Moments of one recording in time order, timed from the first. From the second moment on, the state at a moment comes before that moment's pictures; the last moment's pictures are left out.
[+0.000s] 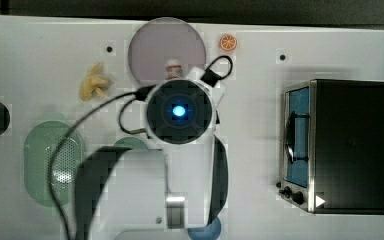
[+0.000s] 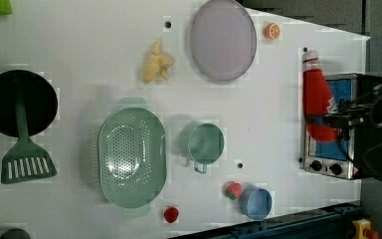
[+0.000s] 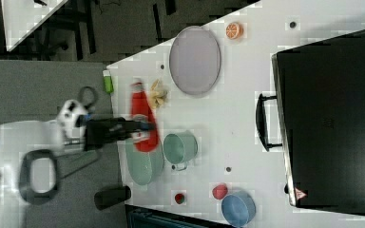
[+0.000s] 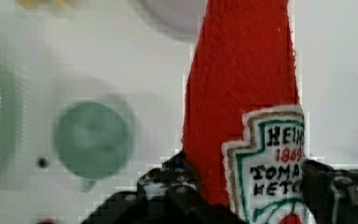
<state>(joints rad) -0.14 -0.12 0.21 -2.09 0.04 0.39 -0.97</state>
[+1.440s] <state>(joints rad) 0.03 0.29 0.79 -2.19 -0.05 0.87 -0.02</state>
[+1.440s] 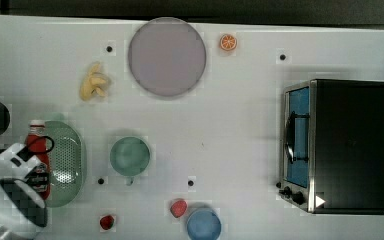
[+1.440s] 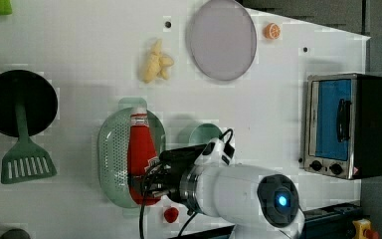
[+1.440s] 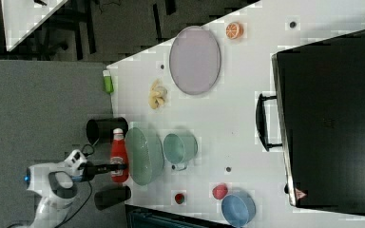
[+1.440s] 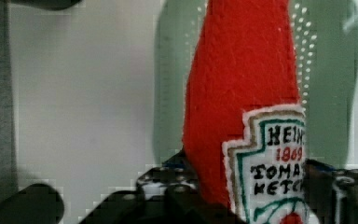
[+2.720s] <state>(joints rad) -0.18 -0.03 0.63 -2.09 -0.05 0.75 0.05</state>
